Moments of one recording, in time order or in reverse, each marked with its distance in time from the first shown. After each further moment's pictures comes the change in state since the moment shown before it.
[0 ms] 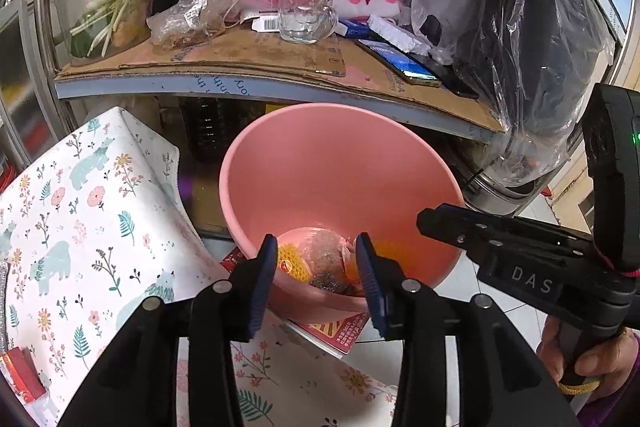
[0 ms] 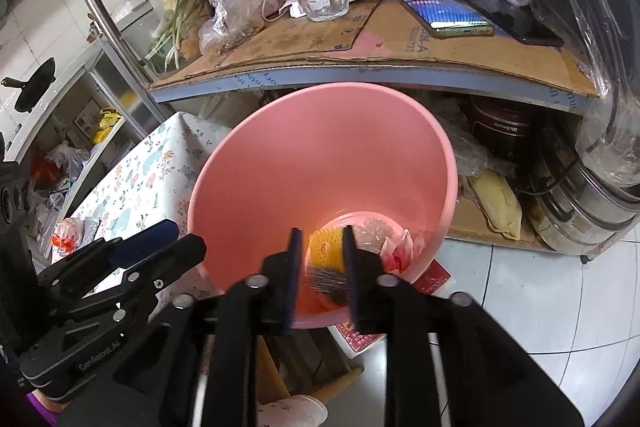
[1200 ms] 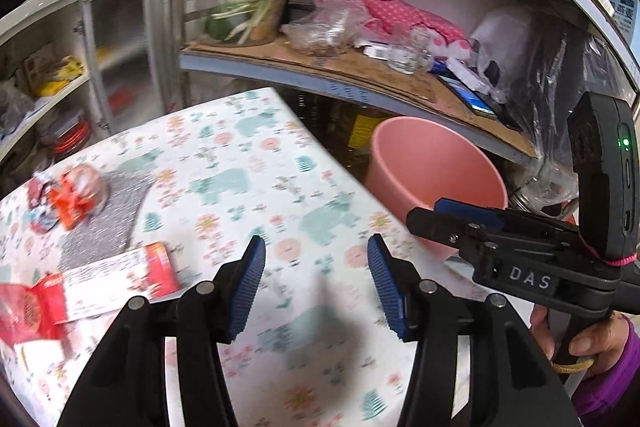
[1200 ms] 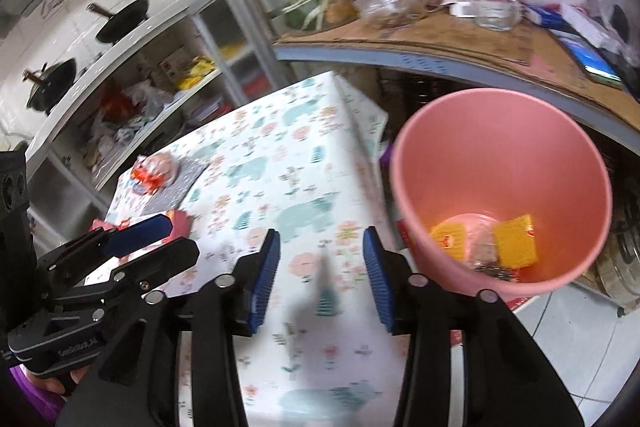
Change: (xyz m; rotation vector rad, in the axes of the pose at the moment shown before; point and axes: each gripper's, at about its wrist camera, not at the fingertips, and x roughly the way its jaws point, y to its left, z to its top) left arm -0.131 0.092 -0.068 -0.168 -0.068 0.181; right arm -0.007 0.141 -0.040 -0.257 0.050 0.250
